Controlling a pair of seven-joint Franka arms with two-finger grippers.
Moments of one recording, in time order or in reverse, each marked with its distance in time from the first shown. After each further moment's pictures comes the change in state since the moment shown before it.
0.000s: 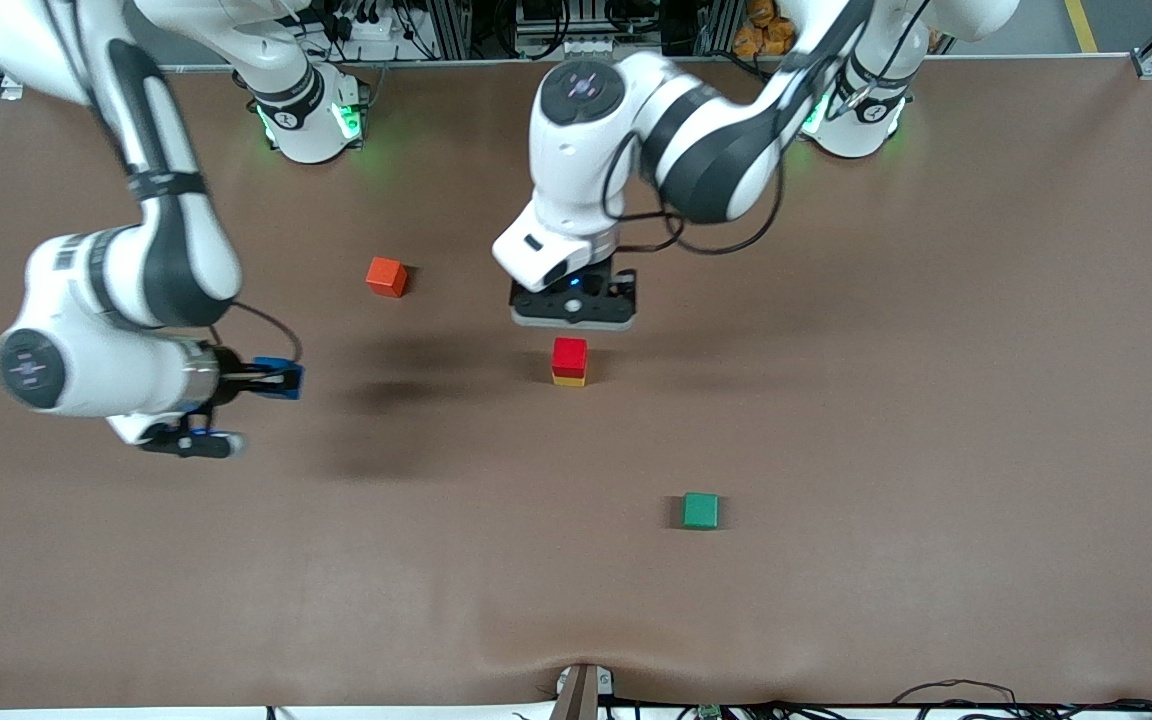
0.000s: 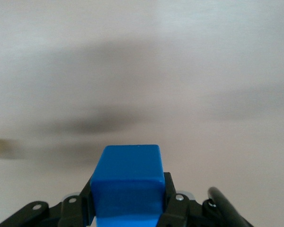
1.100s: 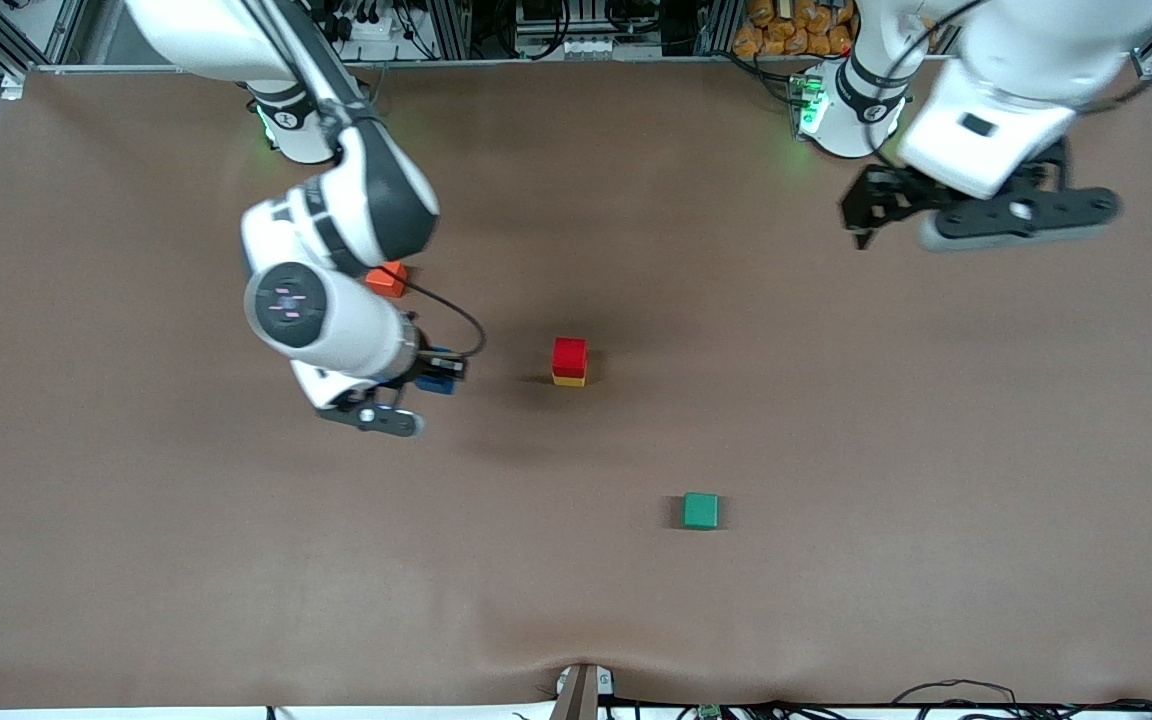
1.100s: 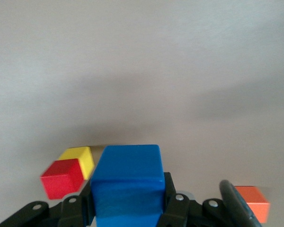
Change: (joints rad) left arm 0.404 -0.371 0.008 -0.016 0.002 -0.483 0.418; right arm 0.317 0.139 0.001 0.233 0.040 0.062 0.475
